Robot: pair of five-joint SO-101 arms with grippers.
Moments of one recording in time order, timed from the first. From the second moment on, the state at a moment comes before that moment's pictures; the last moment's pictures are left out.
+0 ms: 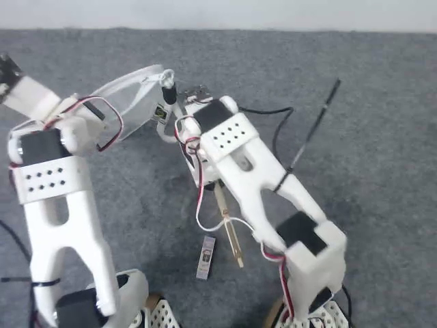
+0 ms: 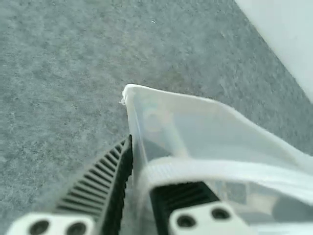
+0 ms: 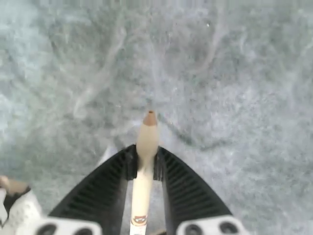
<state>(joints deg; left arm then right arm) -19.8 -23.6 15.2 75.0 40.0 -40.1 15.6 -16.3 100.2 -13.4</state>
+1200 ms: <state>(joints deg) -18.8 -23.6 16.0 75.0 40.0 -40.4 -24.1 22.1 66.2 -13.4</state>
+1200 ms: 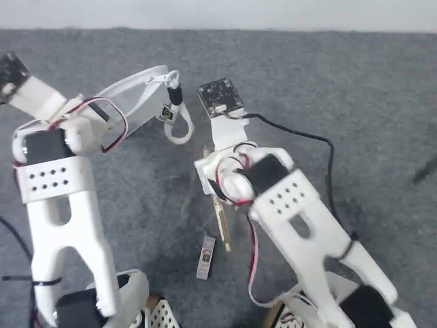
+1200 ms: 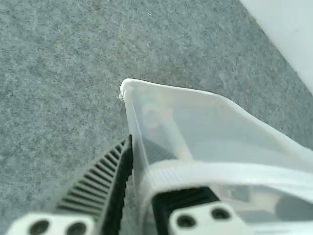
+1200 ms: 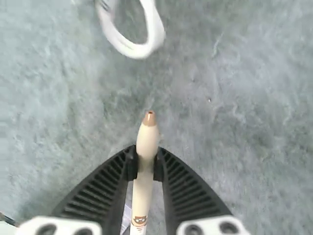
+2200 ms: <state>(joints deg) -12.7 -24.2 16.0 77.8 38.4 -40.4 -52.9 22.7 37.4 -13.4</state>
